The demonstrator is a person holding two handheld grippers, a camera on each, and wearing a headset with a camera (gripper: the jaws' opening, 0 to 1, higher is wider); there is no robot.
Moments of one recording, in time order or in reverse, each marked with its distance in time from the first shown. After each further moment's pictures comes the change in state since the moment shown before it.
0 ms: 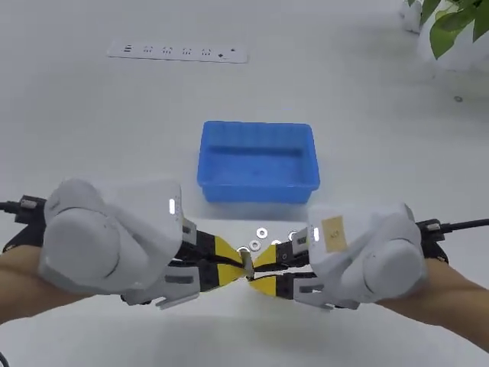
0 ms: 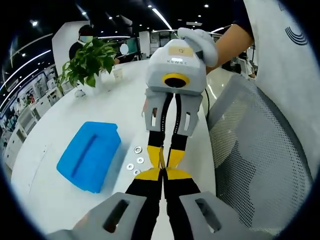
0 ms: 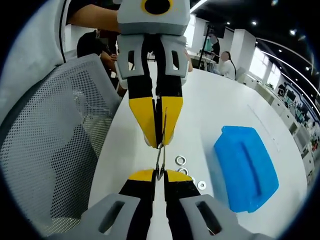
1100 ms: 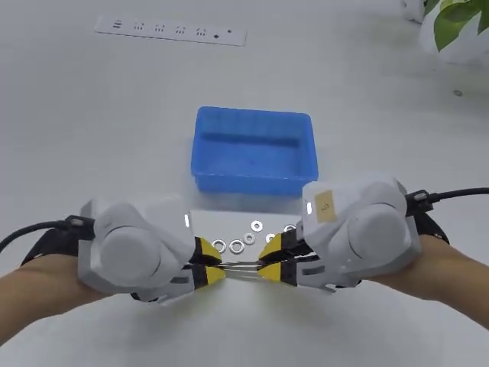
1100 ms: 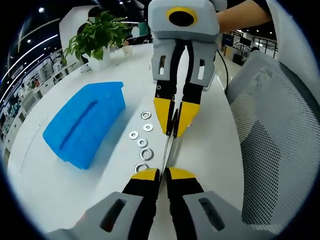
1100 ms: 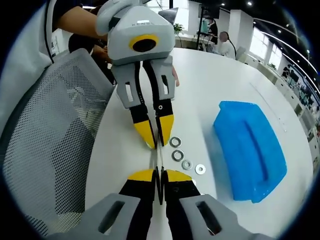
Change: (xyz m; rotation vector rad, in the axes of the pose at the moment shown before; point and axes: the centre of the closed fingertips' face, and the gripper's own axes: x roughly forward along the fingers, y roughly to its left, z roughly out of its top) left arm 0.036 0.018 -0.070 -0.079 0.113 0.043; right arm 0.004 -0.013 -0.025 0.100 0.131 0.055
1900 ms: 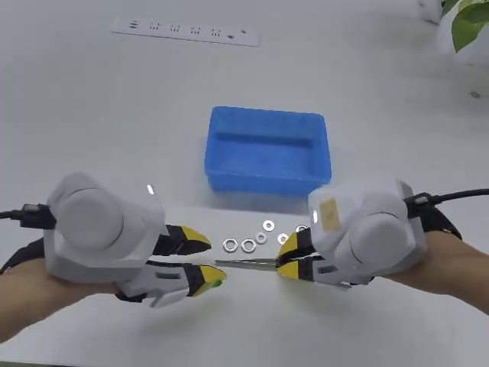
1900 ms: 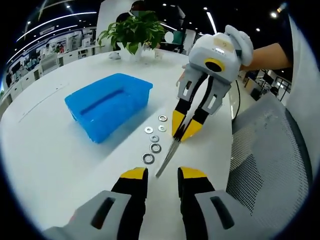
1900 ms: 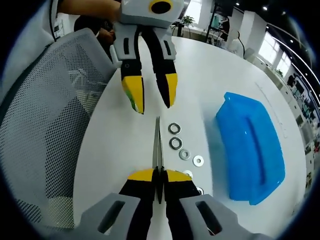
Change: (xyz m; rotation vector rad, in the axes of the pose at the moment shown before) left arm -0.029 0.008 -0.001 -0.346 -0.091 0.054; right arm 0.006 -0.002 -0.021 -0.091 0.092 0.004
